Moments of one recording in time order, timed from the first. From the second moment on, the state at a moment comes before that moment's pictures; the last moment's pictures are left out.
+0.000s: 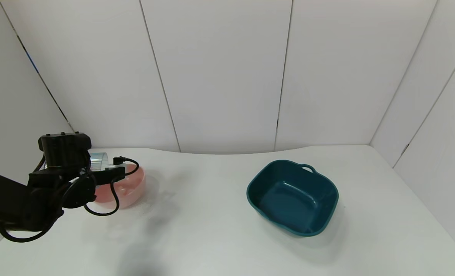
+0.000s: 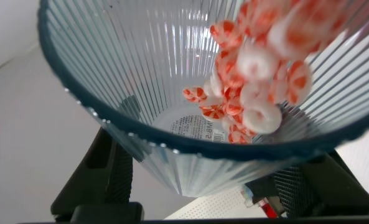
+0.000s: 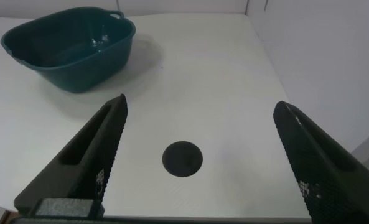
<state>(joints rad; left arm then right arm) 0.01 1.87 -0.77 -0.75 0.79 1.65 0.00 0.00 0.00 0.02 -0.01 0.02</state>
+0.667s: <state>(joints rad) -0.03 1.89 -0.80 -0.75 0.94 1.74 0.00 0.00 0.00 0.02 -0.01 0.02</state>
